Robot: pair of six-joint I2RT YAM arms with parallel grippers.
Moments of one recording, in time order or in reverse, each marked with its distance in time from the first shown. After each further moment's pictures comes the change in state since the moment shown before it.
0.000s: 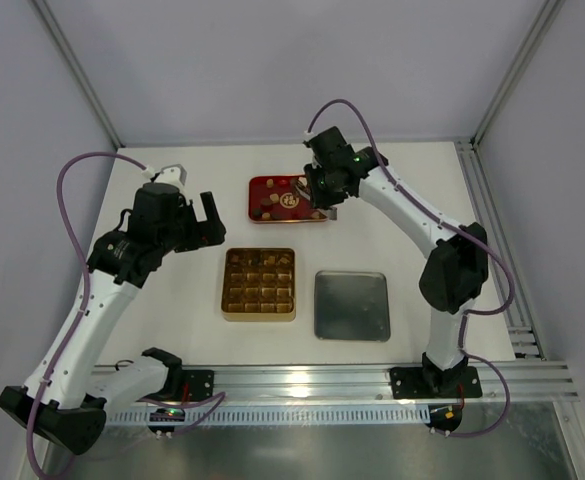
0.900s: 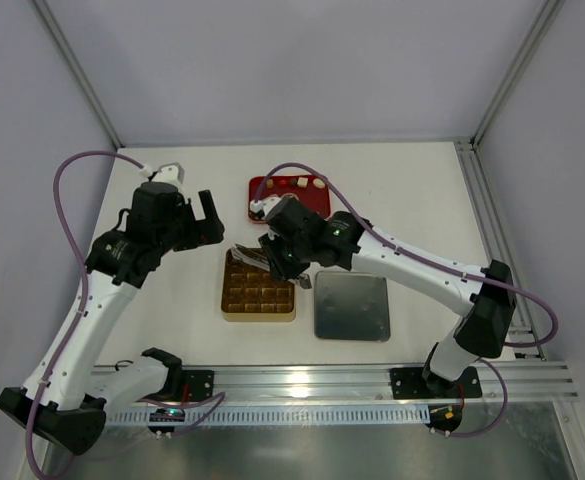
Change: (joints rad) left arm 0.000 -0.001 0.013 0.000 -0.016 -0.001; right arm 0.434 -0.318 -0.314 0.065 -0.019 0.084
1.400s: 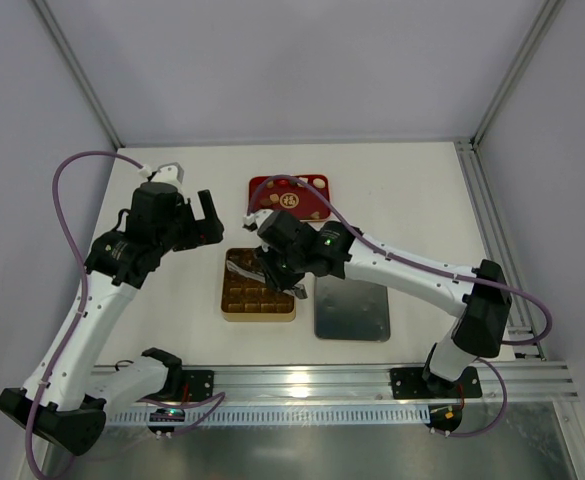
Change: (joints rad) left arm 0.000 -0.003 0.000 0.000 -0.008 0.000; right arm 0.058 0.014 -0.039 0.026 -0.010 0.014
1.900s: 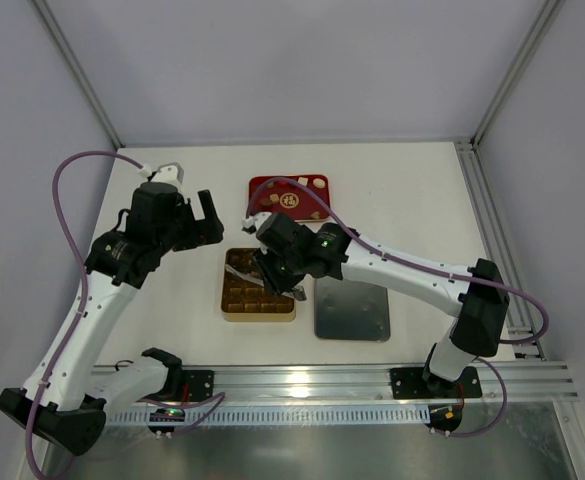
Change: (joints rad) left arm 0.000 0.000 0.000 0.000 0.000 0.000; right arm 0.007 0.014 -0.017 0.010 -0.001 0.004
